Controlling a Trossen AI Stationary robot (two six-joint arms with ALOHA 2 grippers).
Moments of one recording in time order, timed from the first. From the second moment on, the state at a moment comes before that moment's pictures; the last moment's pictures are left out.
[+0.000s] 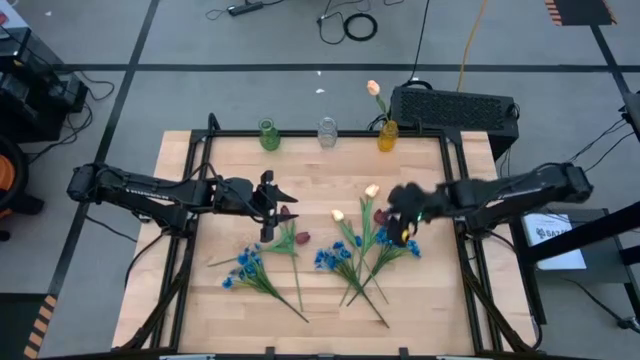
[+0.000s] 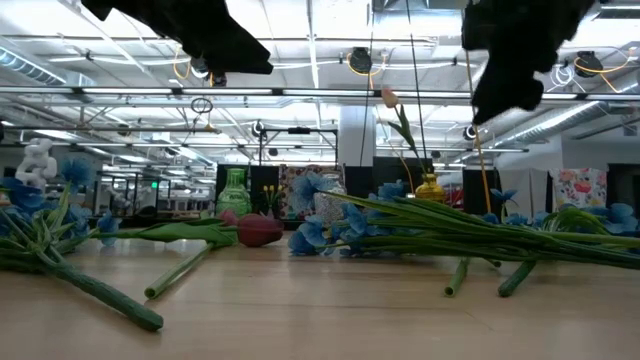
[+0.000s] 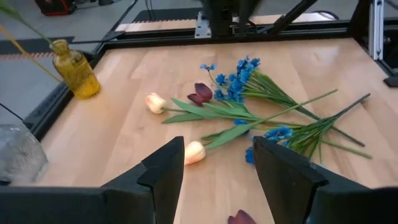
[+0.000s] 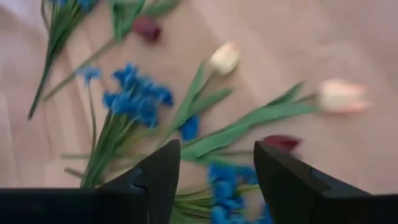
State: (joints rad) left arm -0.05 1.13 0.74 -0.02 -0.11 0.03; right arm 0.14 1.08 0.81 -0.63 0.16 0.64
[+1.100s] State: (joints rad) left arm -0.17 1.31 0.74 -0.02 -0.11 -0.12; right arm 0.30 1.66 0.88 -0.34 0.22 0.49
